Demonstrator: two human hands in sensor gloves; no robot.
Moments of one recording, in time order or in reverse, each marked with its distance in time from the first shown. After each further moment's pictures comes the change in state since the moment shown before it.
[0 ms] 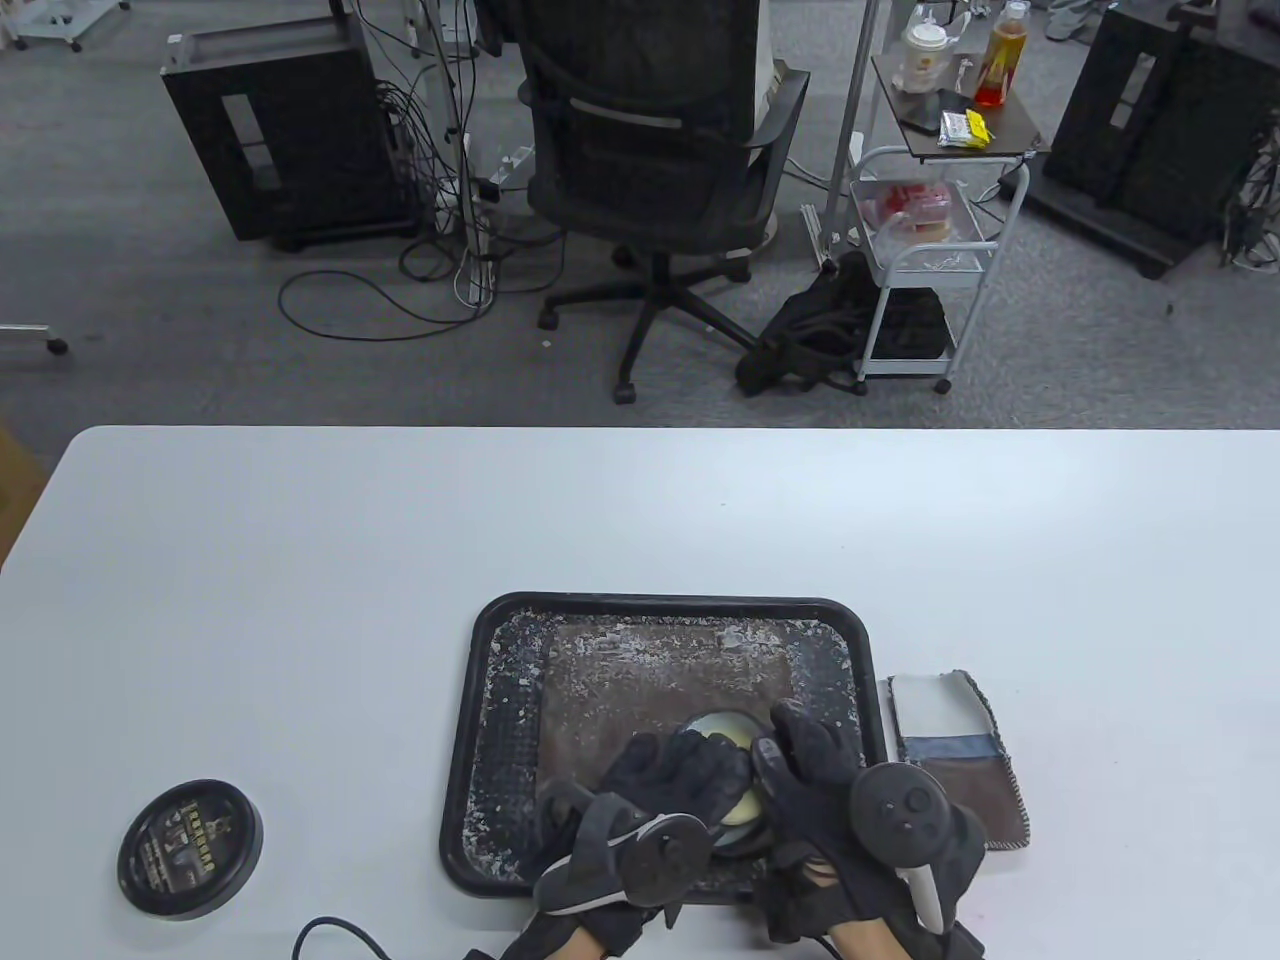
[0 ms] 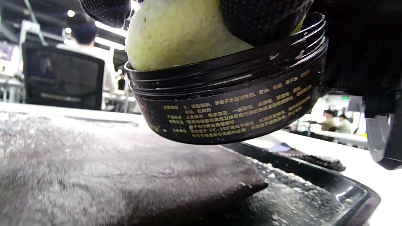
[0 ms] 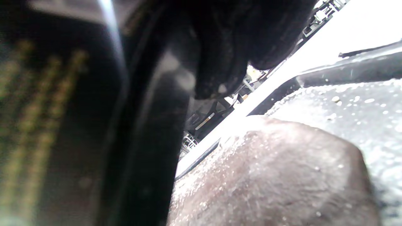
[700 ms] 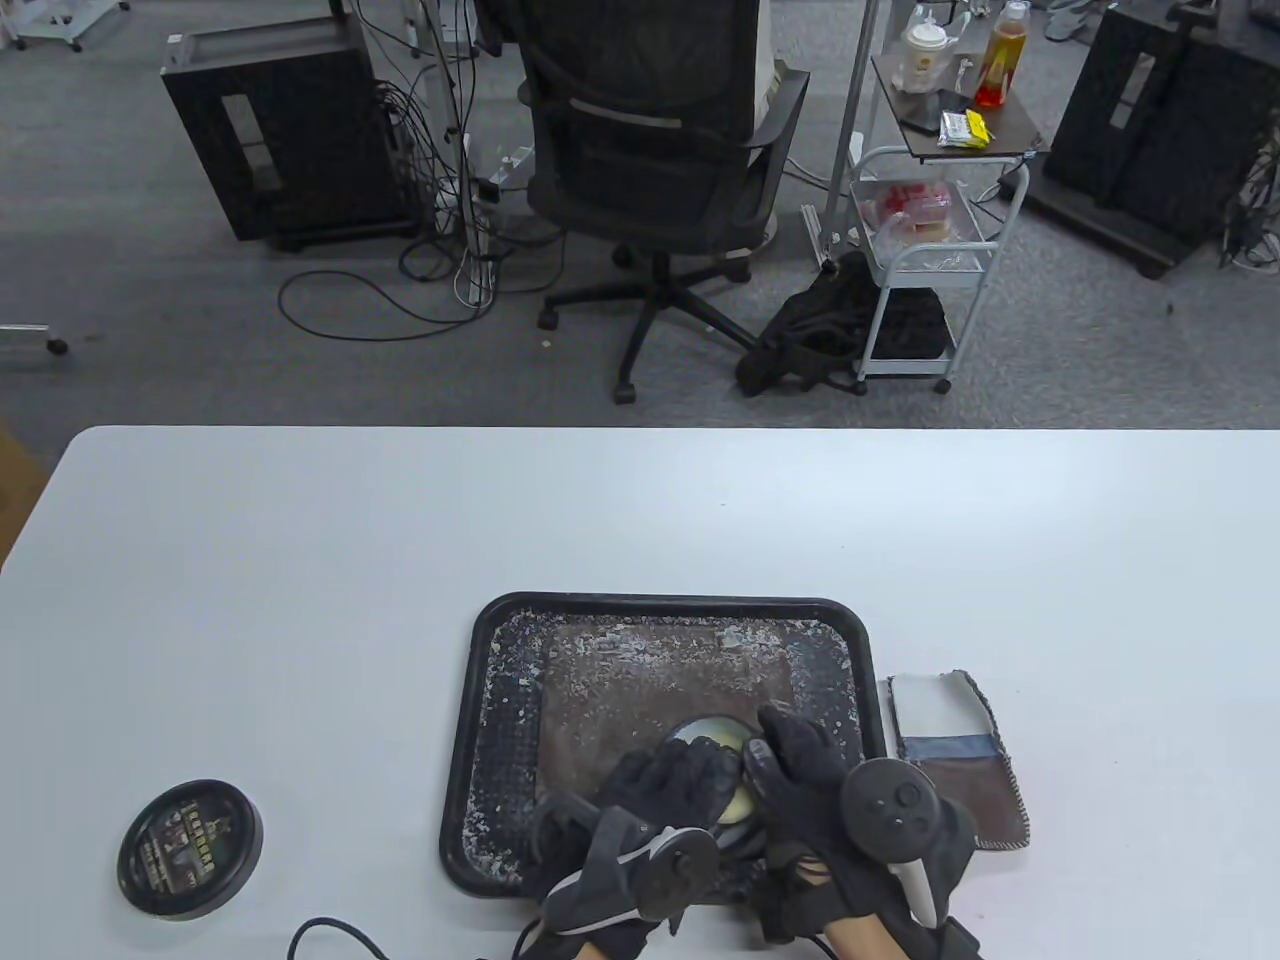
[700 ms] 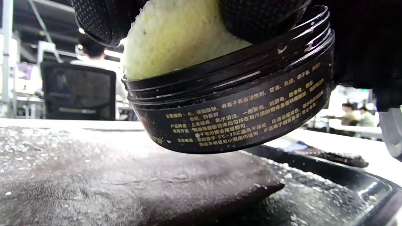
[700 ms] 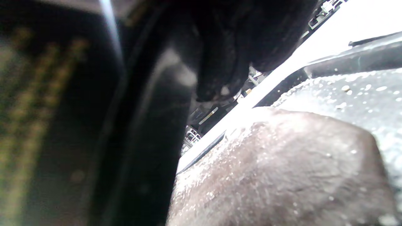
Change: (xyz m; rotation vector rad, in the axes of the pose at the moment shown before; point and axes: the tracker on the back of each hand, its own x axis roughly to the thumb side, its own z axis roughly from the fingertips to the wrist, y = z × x) left_hand 0.009 0.004 0.005 0.057 0.055 -0.111; right_hand 0.000 0.007 -0.001 0.022 -0.009 -0.015
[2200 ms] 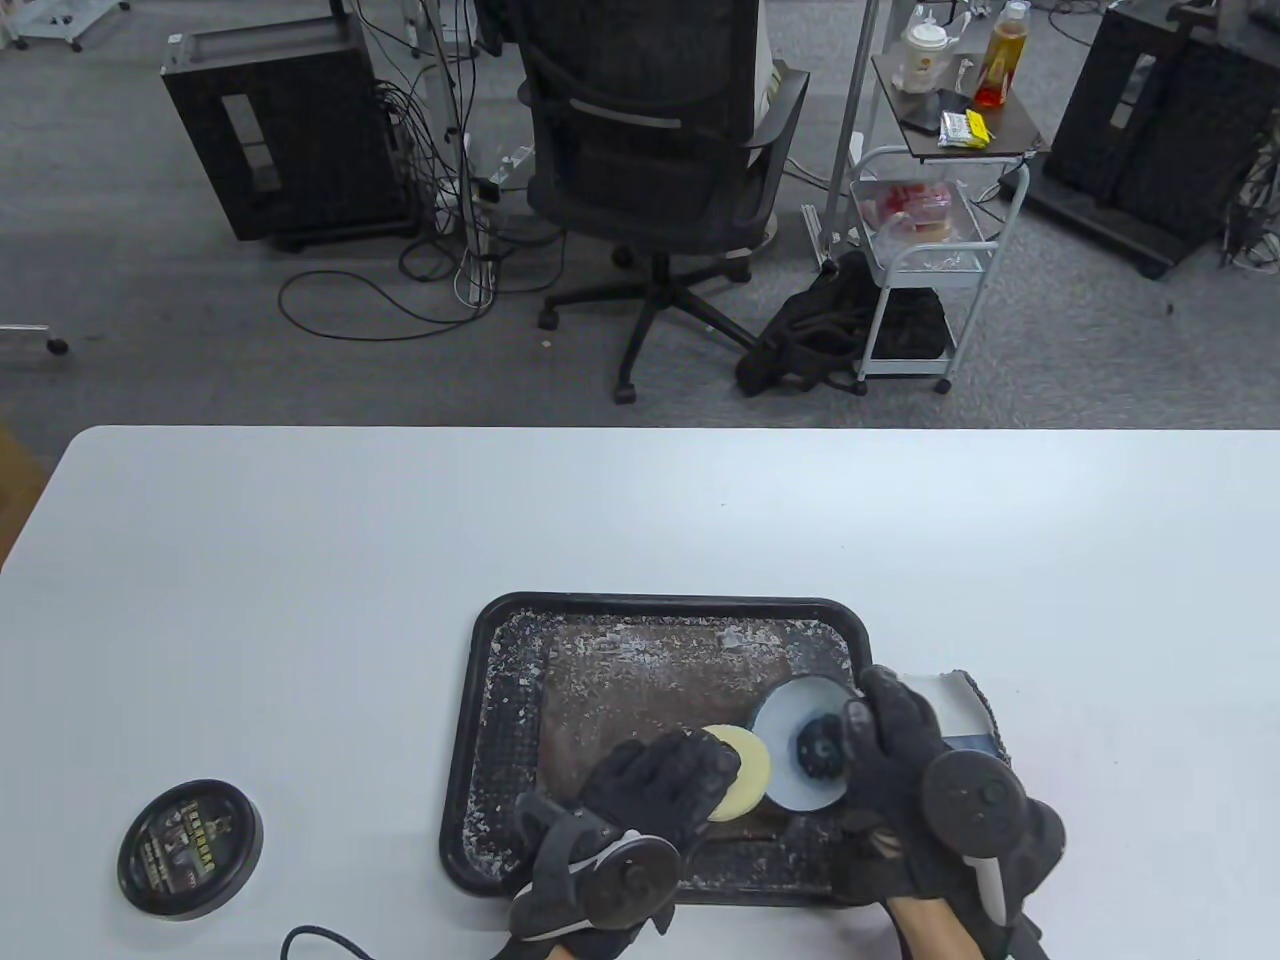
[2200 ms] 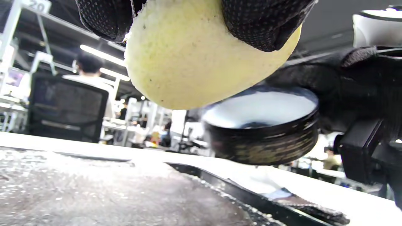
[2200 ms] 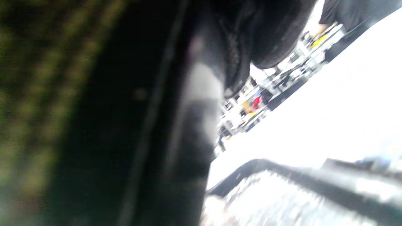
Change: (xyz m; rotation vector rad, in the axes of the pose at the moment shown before) left_hand -0.017 0.018 0.012 0.137 -0.025 0.130; right_hand -0.033 -0.075 -0.017 -0.272 0.077 0.131
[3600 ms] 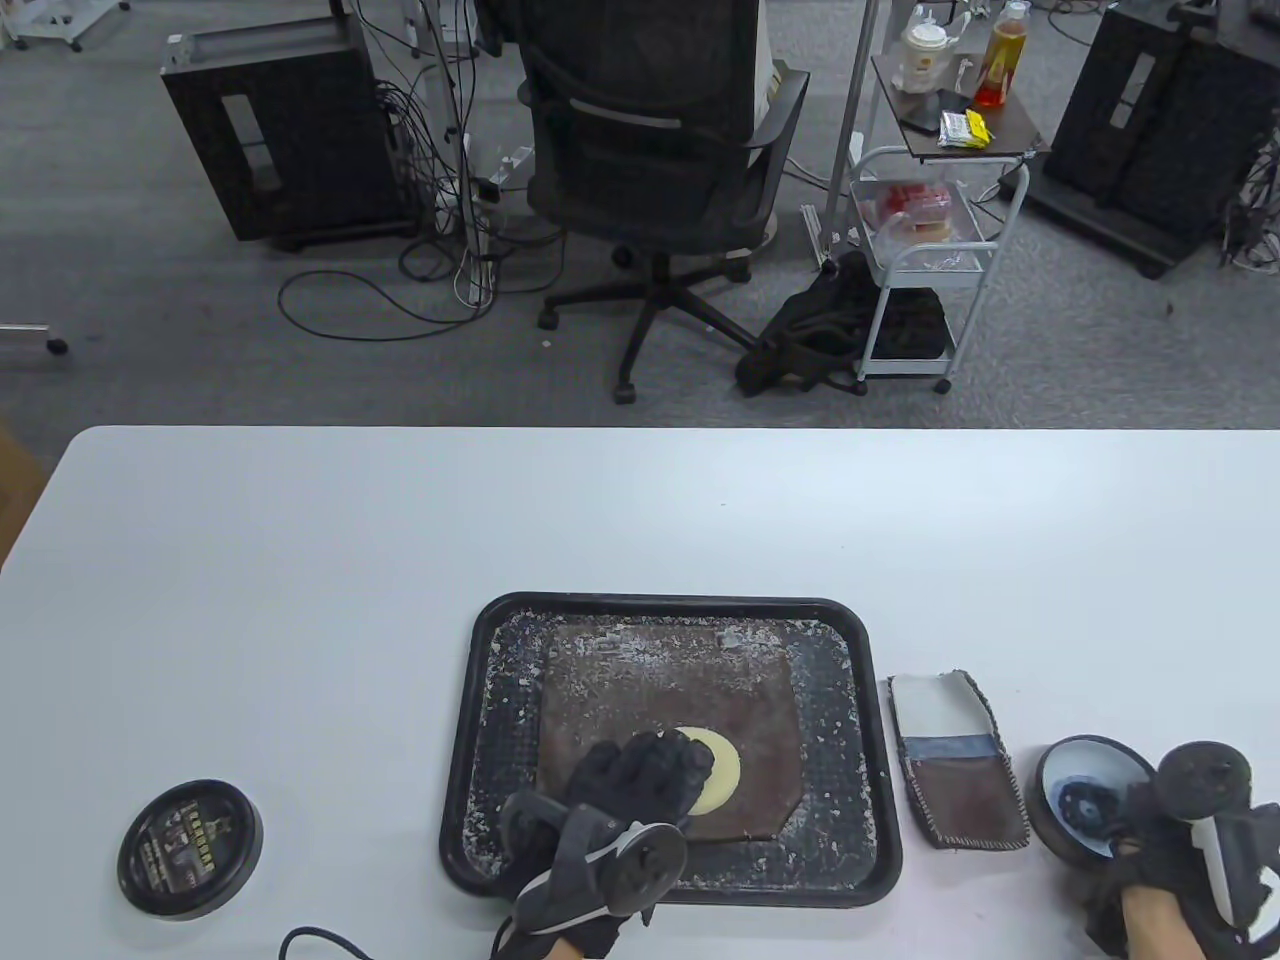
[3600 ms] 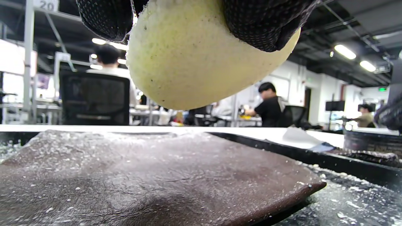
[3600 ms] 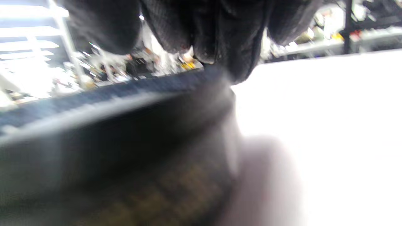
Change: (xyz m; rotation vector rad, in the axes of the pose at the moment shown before) left_hand -0.007 -0.016 -0.002 -0.120 0.060 -0.162; right_hand -0.147 -0.080 -0.041 0.036 0.421 0.630
